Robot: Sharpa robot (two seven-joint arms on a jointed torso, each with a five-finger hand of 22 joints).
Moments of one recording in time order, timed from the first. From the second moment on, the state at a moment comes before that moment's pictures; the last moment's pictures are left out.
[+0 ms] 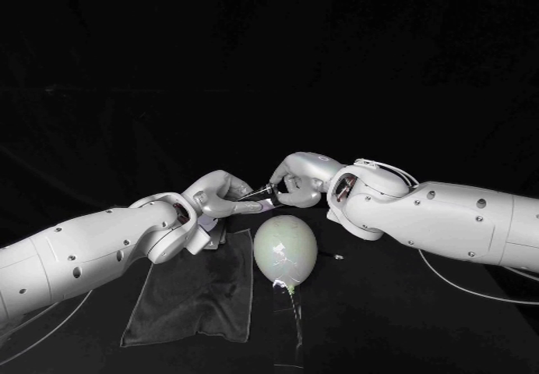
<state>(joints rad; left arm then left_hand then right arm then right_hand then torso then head) 1.23 -0.77 -0.06 1.39 -0.67 -0.18 0.28 1.77 0.02 0.06 0.28 0.04 1.06 0.16 0.34 0.31 1.07 0.15 0.07 0.06 0.85 0.15 0.15 0.28 0.16 0.73 0.29 0.18 0.07 1.43 -0.61 -0.19 1.47 -1.35 -0.35 -0.10 1.34 -0.18 0.44 0.17 0.05 1.05 0.12 0.12 0.53 1.34 0.03 0.99 1.10 1.47 -0.04 1.51 1.31 0.04 1.46 0.07 1.47 1.31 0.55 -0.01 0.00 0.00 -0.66</state>
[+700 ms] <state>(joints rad) 1.23 -0.76 -0.05 1.38 -0.67 -0.18 0.28 1.77 0.02 0.06 0.28 0.04 1.06 0.16 0.34 0.31 1.07 0.15 0.07 0.06 0.85 0.15 0.15 0.28 0.16 0.73 0.29 0.18 0.07 1.43 -0.67 -0.19 1.52 -1.32 -0.32 -0.08 1.29 -0.18 0.37 0.24 0.05 1.04 0.12 0.12 0.53 1.34 0.03 0.99 1.10 1.47 -0.04 1.52 1.31 0.04 1.46 0.07 1.47 1.31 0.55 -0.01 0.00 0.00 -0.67</state>
